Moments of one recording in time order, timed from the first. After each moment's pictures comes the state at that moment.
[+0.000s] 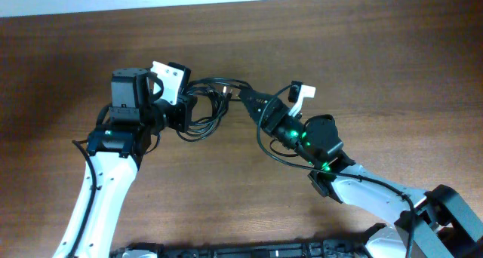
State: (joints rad) left arm -0.12 1.30 1.02 -0.52 0.42 0.11; right arm 0.56 1.45 0.47 0.98 -0.24 1.30
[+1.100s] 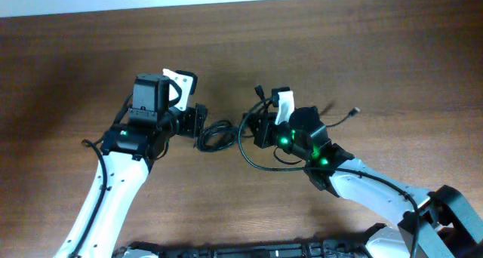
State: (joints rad) left arm -0.23 1.30 1.02 -0.61 0.17 0.01; right arm 0.56 1.45 0.56 0.51 -0.29 0.70
